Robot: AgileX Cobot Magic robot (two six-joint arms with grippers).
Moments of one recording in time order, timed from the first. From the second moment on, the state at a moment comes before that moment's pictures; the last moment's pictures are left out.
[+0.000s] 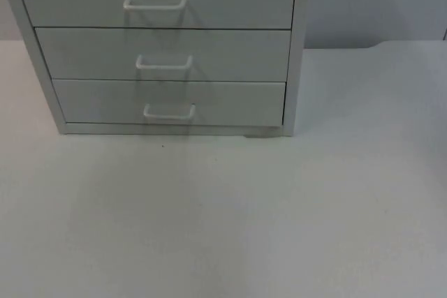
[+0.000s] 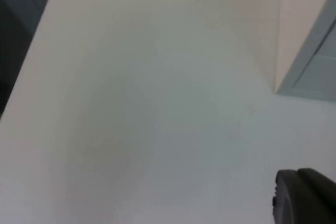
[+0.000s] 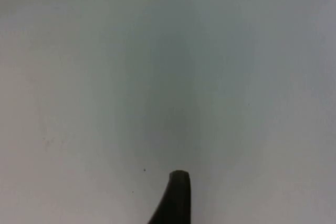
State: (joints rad) right arm 0.17 1.01 -0.82 -0.28 0.84 0.27; left arm 0.12 1.00 -0.75 0.08 0.60 -0.11
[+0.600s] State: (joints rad) right arm 0.19 0.94 -0.82 -0.28 0.84 0.26; left arm 0.15 0.77 -0.74 -0.09 0.70 0.01
